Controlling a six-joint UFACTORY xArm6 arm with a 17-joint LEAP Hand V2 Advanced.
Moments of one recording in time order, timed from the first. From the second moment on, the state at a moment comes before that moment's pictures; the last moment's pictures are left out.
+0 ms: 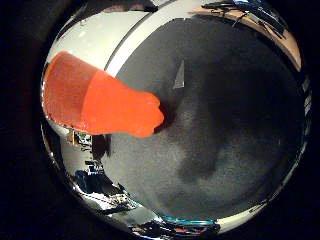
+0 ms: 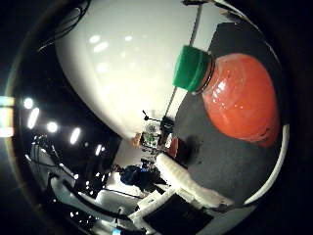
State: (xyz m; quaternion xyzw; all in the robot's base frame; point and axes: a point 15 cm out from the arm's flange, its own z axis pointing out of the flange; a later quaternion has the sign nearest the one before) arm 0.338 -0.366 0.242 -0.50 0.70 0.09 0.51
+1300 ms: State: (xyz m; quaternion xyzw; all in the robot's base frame) arm 0.355 -0.333 0.230 -0.52 0.68 0.12 0.50
